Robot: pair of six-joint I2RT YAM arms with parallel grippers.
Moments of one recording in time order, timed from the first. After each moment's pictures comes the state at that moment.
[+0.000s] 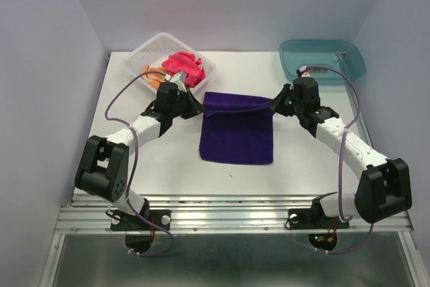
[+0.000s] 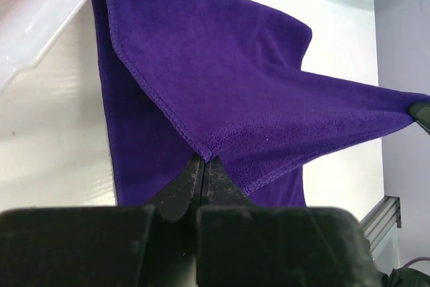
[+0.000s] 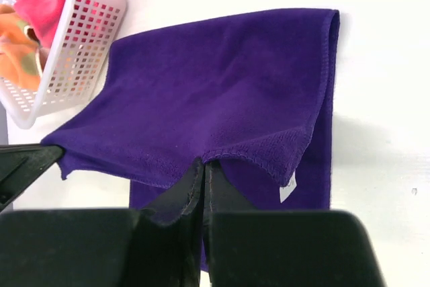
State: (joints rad) left arm -0.35 1.55 0.91 0.13 0.31 -0.66; right arm 0.29 1.35 0.97 -0.18 -0.03 0.66
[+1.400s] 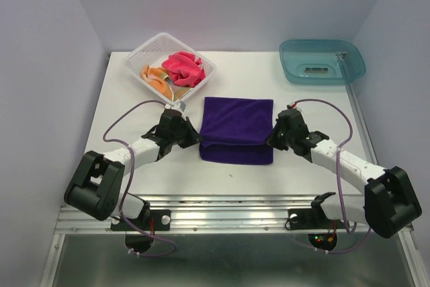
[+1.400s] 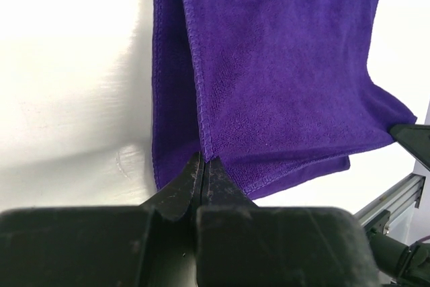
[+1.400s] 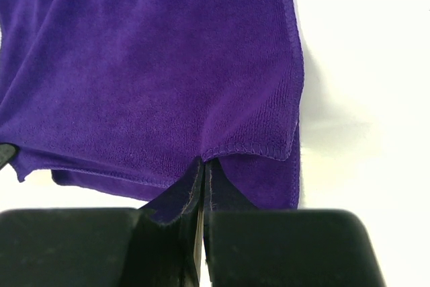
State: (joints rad) left arm -0.44 1.38 0.59 0.08 0.21 -0.76; right arm 0.48 1.22 0.66 -0.26 0.10 0.81
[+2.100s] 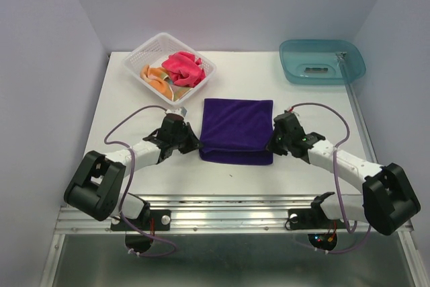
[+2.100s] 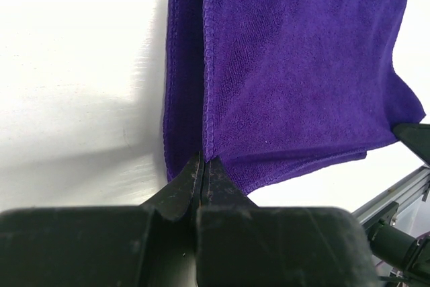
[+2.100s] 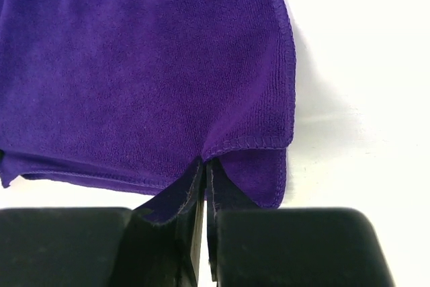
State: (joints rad) left arm -0.47 1.38 0.55 0.06 0.20 -0.79; right arm 0.52 1.24 0.65 -0.32 0.12 0.84
